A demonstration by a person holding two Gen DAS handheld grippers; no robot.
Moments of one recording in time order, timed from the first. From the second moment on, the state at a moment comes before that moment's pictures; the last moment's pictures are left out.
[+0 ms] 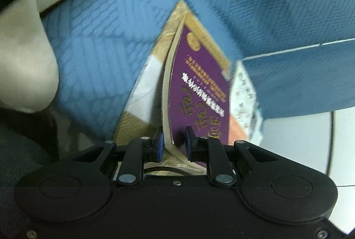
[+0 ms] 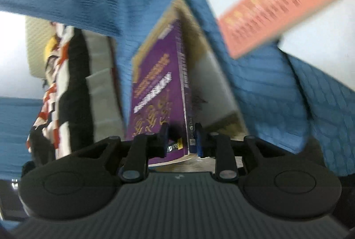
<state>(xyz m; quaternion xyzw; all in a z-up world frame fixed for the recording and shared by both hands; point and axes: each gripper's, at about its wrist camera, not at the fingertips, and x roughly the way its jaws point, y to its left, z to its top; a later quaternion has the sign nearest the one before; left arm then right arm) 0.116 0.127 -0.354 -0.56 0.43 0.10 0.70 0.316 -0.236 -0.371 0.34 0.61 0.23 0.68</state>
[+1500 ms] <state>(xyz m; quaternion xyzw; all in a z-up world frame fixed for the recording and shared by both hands) 0.124 -0.031 -0.147 -0.28 0.38 0.06 0.88 0.233 -0.329 -0.174 0.15 0.39 0.25 0.88</state>
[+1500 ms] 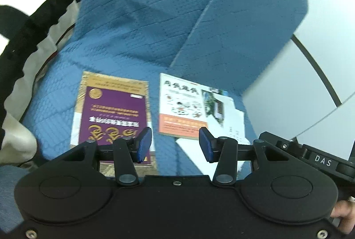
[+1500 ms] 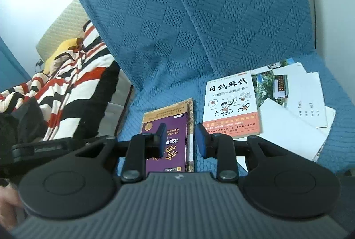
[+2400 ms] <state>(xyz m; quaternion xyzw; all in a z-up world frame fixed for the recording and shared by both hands) 0.082 -0.111 -0.126 -0.21 0.34 0.04 0.92 0.152 -0.391 -0.177 0.13 0.37 0.18 0.90</state>
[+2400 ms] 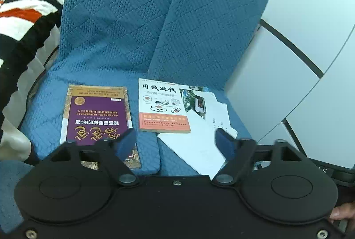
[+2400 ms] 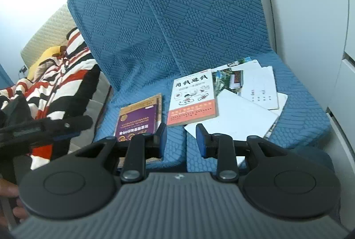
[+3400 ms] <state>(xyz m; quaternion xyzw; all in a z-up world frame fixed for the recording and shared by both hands) 0.078 -0.139 -0.127 -0.18 0.33 0.04 0.93 0.145 -0.392 -0.183 0.11 0.39 0.16 0.90</state>
